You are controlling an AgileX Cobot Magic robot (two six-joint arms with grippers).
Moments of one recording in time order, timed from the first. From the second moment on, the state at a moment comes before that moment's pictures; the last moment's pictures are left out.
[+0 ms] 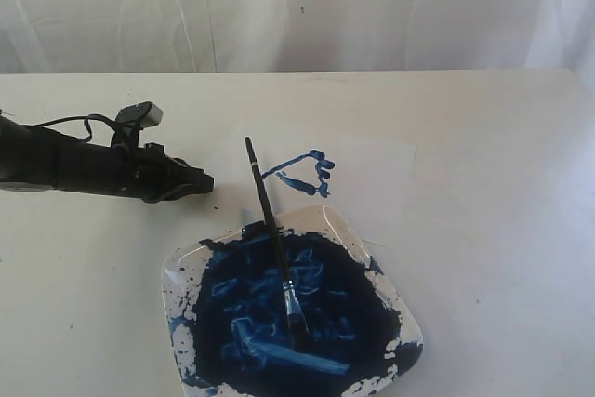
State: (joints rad) left arm -0.16 2.16 -1.17 -1.70 0.69 1.70; right arm -0.02 0.00 0.00 0.05 0.34 0.01
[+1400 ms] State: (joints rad) left arm -0.16 2.16 -1.17 -1.70 0.69 1.70; right arm -0.01 0.00 0.00 0.05 0.34 0.01
